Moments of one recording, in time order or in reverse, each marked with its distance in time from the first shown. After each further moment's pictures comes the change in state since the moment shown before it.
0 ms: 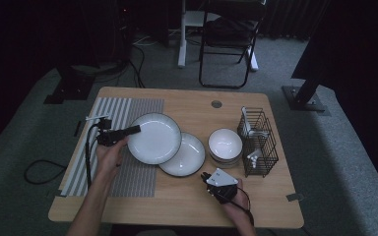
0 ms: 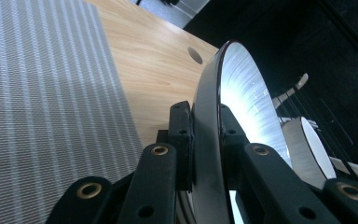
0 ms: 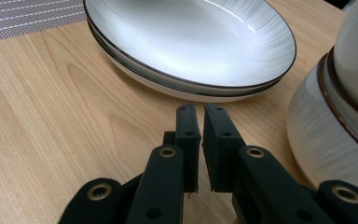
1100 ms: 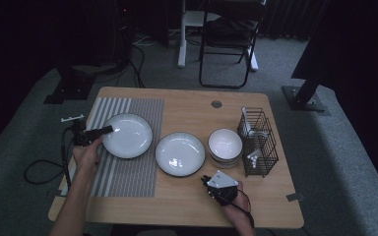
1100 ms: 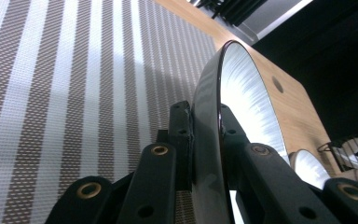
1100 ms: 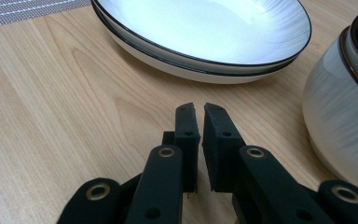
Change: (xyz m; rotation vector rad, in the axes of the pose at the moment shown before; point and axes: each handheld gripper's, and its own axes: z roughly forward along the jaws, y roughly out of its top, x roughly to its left) left arm 0.077 0.009 -0.036 -0.055 0.223 -0.097; right arm 0.002 -0.009 0.002 0.017 0.021 0.015
